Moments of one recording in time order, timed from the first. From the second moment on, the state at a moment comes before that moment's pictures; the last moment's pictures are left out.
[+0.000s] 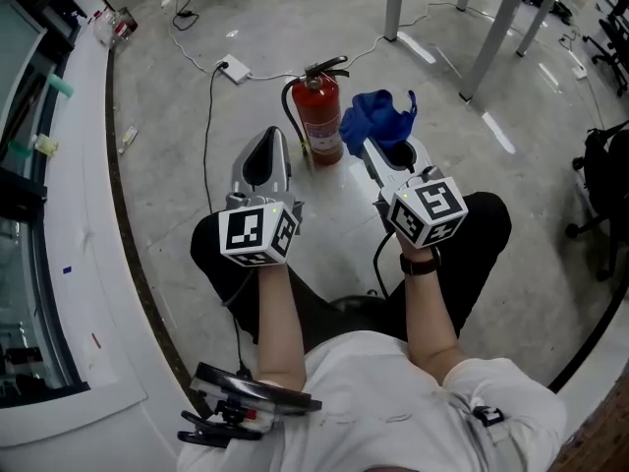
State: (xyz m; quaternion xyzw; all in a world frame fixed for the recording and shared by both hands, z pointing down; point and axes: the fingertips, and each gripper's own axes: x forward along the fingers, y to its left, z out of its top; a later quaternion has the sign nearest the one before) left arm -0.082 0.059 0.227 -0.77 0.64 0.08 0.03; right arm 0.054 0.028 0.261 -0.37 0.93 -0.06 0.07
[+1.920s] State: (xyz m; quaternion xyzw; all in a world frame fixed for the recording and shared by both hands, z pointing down) left arm -0.271 -0.071 0.400 -0.68 0.72 0.05 -0.13; right arm -0.164 -0.143 0.762 -0.38 0.80 0.01 -0.47
